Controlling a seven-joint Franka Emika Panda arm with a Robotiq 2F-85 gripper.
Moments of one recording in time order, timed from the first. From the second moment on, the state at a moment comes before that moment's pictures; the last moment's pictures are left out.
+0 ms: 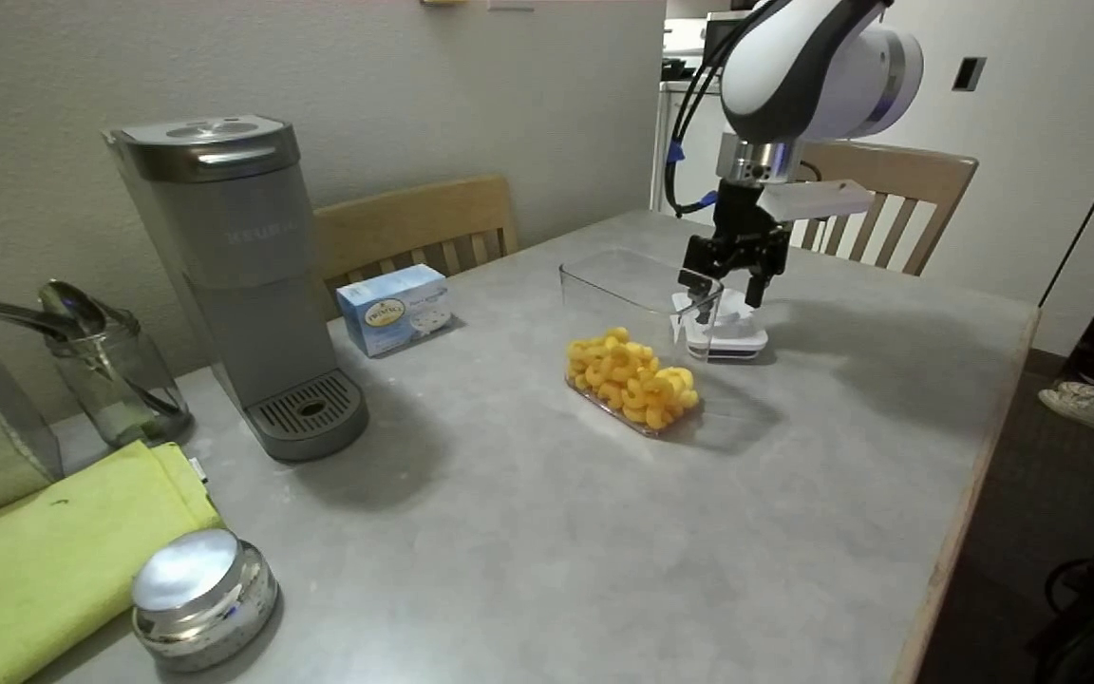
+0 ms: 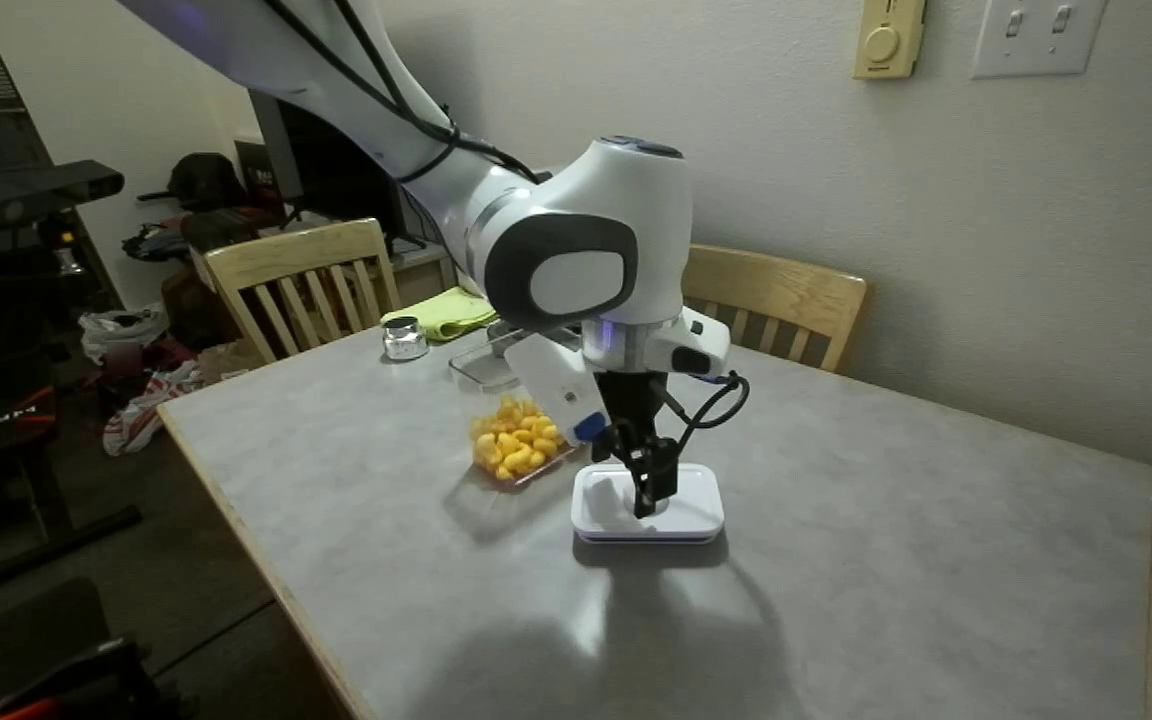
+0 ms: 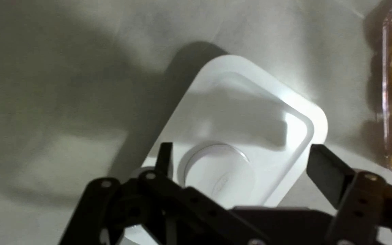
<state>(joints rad) -0.21 0.61 -0.03 -1.88 0.15 2.47 -0.05</state>
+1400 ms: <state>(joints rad) -0.22 0.69 -0.03 -1.78 0.15 2.55 -0.06</state>
